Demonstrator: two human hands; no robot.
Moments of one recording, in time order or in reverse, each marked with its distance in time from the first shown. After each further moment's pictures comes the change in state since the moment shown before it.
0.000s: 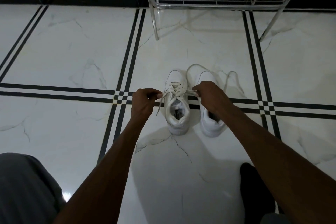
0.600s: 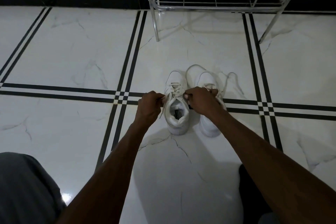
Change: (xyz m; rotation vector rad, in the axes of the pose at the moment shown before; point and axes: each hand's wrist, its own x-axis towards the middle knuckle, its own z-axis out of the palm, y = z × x) left_hand -0.007 -0.004 0.014 0.365 -0.158 0.068; right_hand -0.008 -0.028 0.011 0.120 -0.024 -0.009
